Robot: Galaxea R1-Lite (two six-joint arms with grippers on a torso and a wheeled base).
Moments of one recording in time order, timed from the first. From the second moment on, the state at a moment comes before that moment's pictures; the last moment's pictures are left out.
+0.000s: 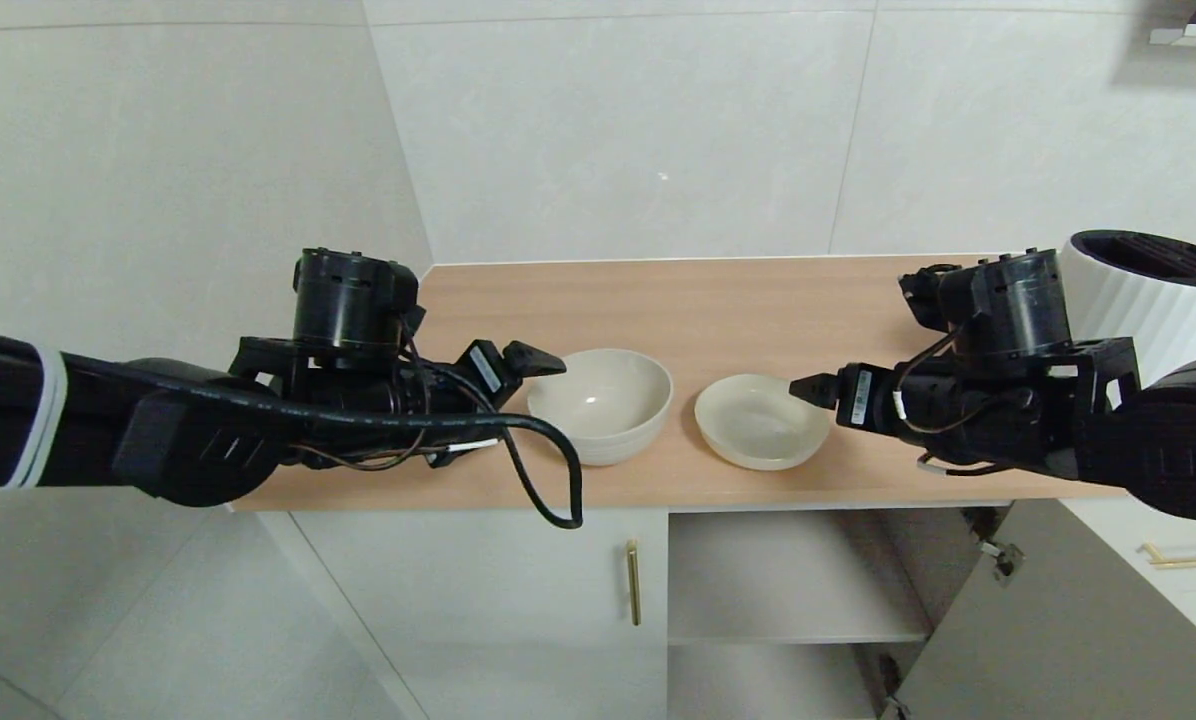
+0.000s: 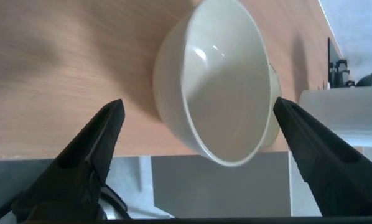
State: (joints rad) left arm -0.37 1.84 -1.10 -0.24 -0.16 -0.90; right arm 0.48 1.76 -1.06 -0.25 -0.21 0.44
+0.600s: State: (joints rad) left arm -0.40 1.91 -1.13 -0.24 -0.10 -0.91; right arm 0.48 1.76 -1.05 -0.25 -0.21 0.44
